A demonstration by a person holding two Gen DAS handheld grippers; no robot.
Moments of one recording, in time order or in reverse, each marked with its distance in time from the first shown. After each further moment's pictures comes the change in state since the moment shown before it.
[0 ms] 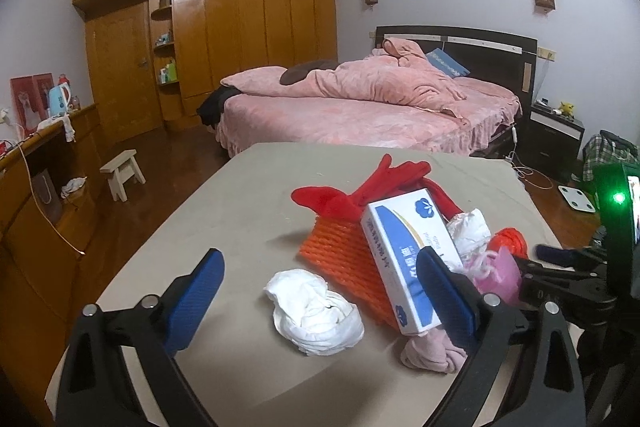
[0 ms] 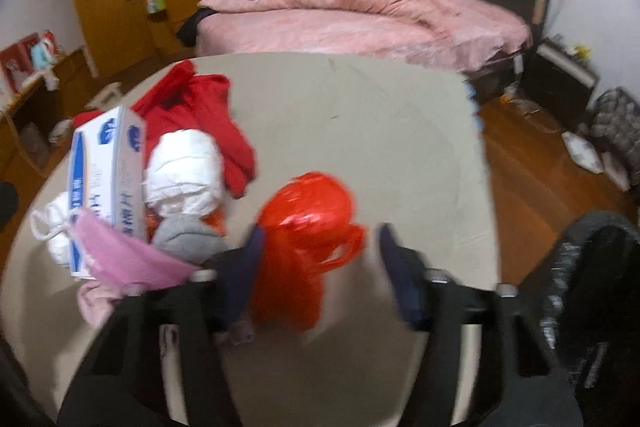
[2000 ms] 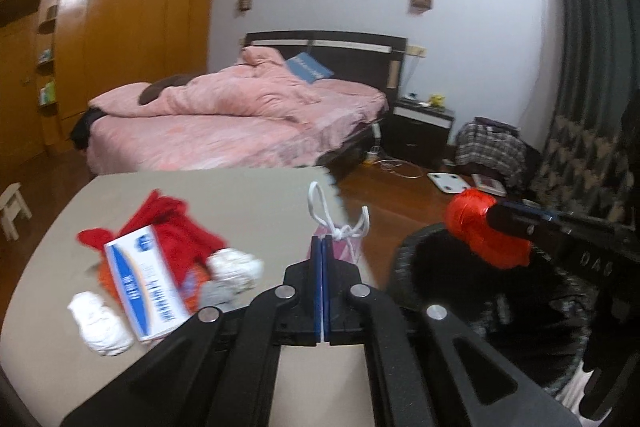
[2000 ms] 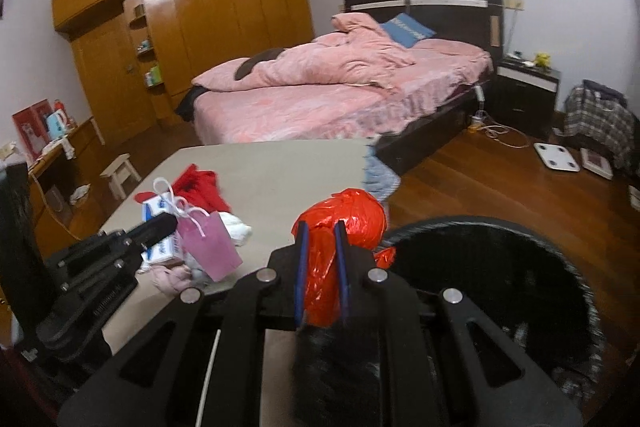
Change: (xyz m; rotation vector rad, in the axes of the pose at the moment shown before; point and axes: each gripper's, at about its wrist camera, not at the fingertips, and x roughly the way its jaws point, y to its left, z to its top) left arm -0.062 -0.158 0.029 0.120 -0.017 -0.483; right arm -0.202 -0.109 -0.034 0.124 -0.235 -0.031
